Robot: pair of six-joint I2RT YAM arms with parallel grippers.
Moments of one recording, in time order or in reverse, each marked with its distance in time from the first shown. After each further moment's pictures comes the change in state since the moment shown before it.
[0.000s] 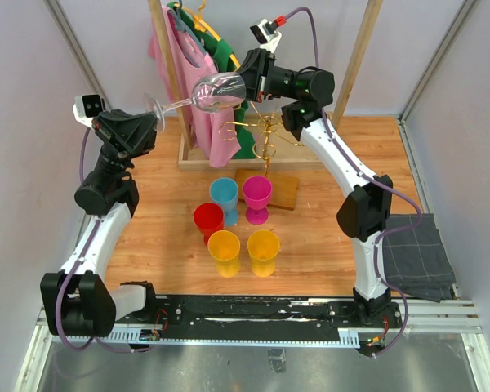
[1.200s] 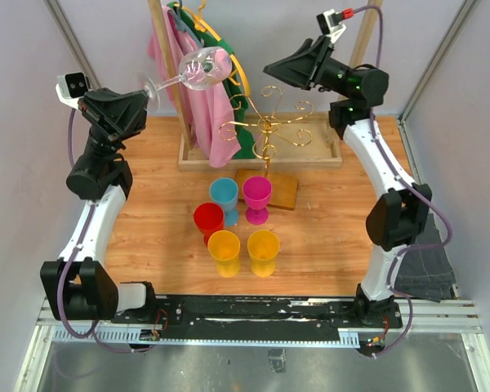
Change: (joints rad) left arm 0.032 0.090 0.201 0.000 0.002 0.001; right arm -0.220 -0.182 -0.267 0.063 0.042 0.024
